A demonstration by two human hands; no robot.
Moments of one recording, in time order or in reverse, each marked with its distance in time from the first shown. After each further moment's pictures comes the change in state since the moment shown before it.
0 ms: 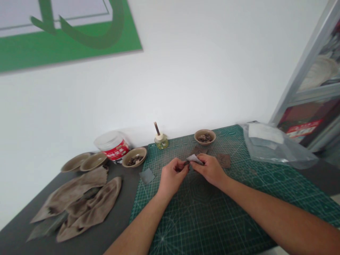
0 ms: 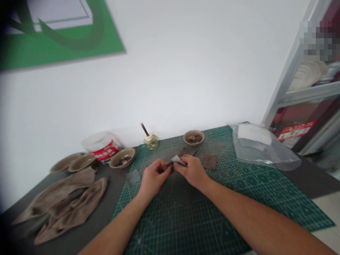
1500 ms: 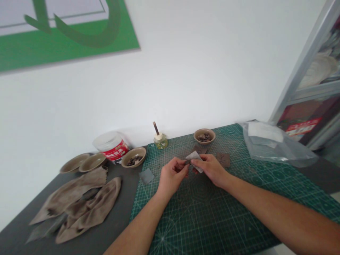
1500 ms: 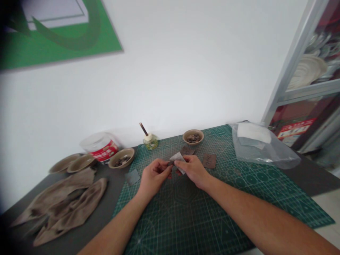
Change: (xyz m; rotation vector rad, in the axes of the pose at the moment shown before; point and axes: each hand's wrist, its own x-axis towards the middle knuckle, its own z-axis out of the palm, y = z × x) left_hand 0.000 0.002 0.001 -0.213 -0.042 -0.030; right_hand 0.001 0.006 0.004 0.583 -0.121 0.334
